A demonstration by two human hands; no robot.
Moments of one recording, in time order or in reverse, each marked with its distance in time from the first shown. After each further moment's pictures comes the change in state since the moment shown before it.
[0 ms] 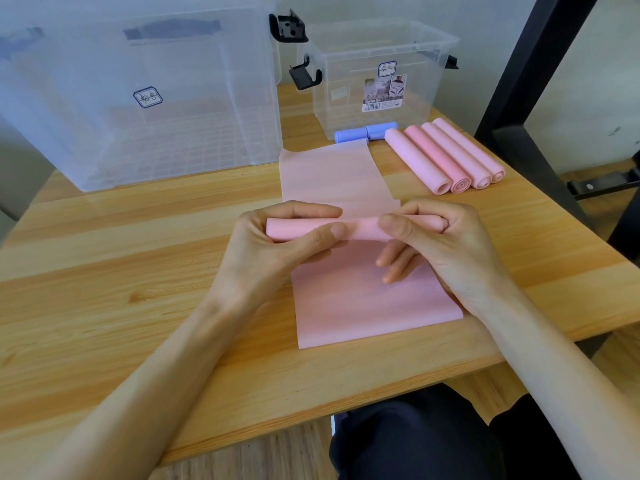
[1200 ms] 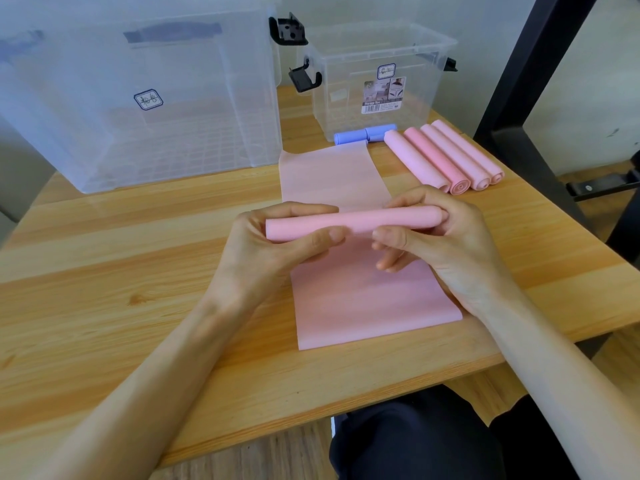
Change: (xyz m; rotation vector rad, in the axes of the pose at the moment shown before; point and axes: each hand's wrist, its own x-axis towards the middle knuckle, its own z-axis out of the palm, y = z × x) left_hand 0.002 -0.001 -0.003 -0.004 -0.001 0.001; right_hand 0.003 0.003 -0.003 0.046 -0.007 -0.081
